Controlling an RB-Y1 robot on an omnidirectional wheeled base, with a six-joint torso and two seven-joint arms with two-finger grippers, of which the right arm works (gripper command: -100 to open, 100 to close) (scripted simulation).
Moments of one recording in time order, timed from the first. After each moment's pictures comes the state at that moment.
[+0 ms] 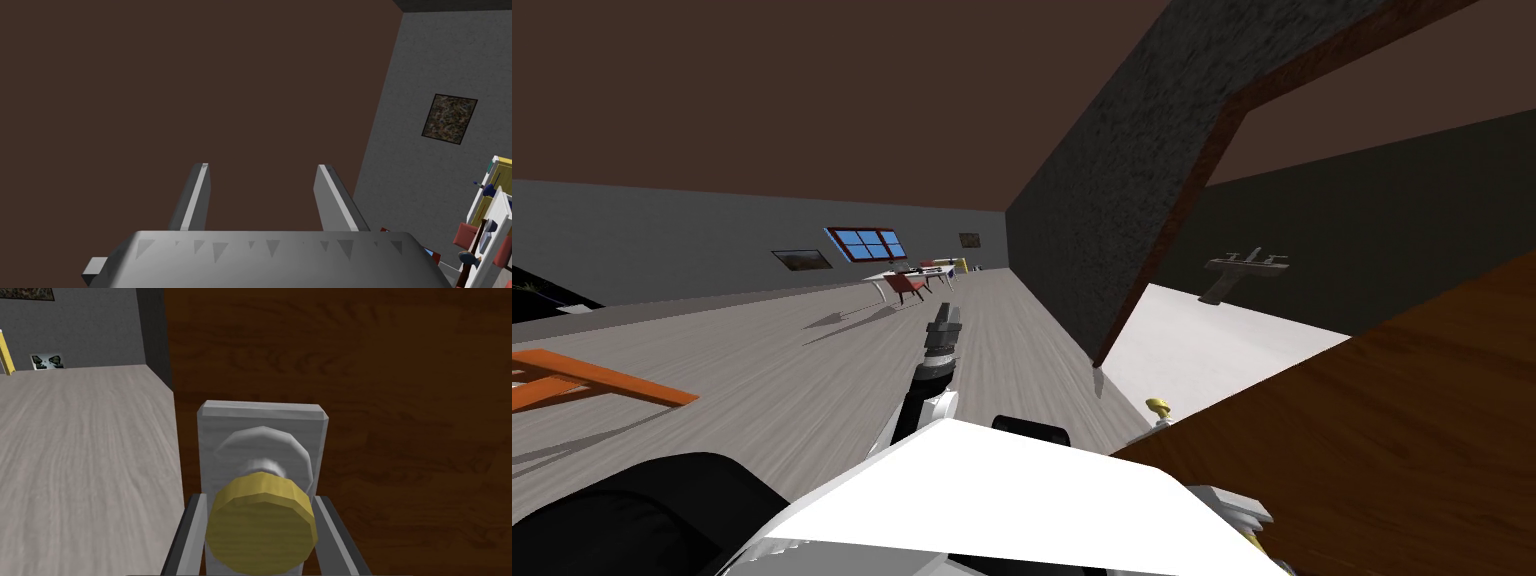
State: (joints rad) arm 0.92 -0.85 0.55 -1.32 -0.71 -1.43 -1.59
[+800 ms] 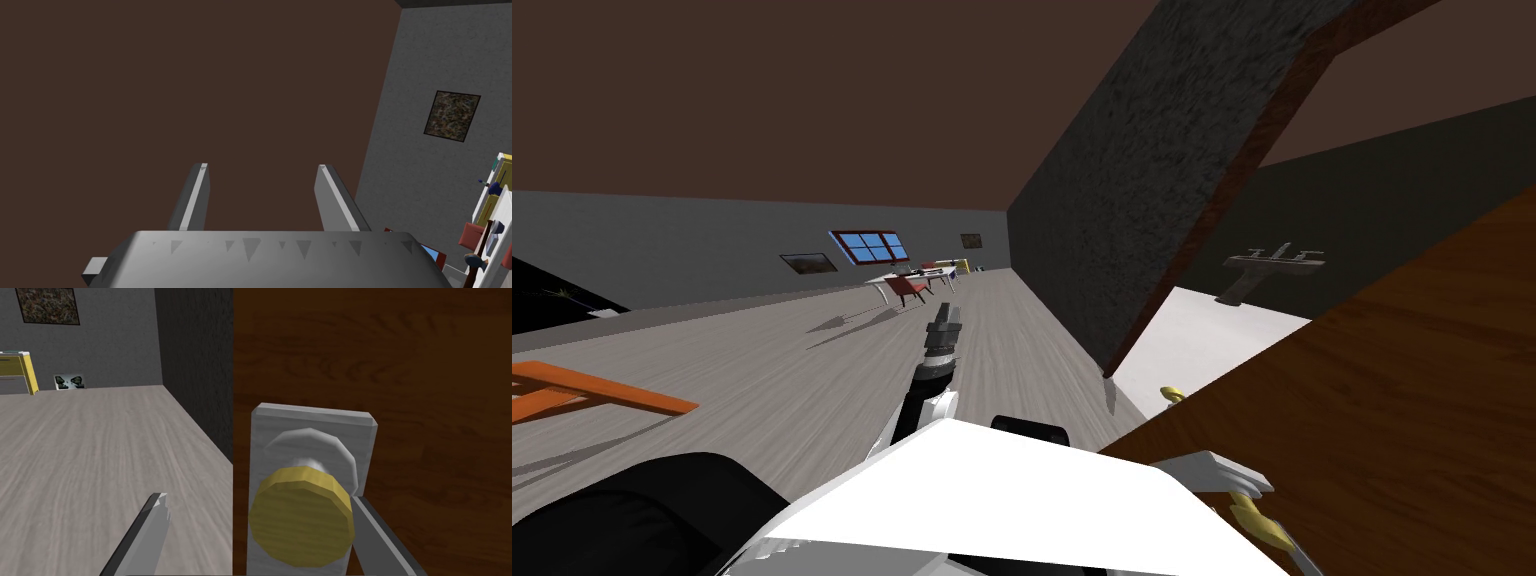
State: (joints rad) arm 0.83 -0.85 0.51 -1.25 -0.68 -1.45 -1.65
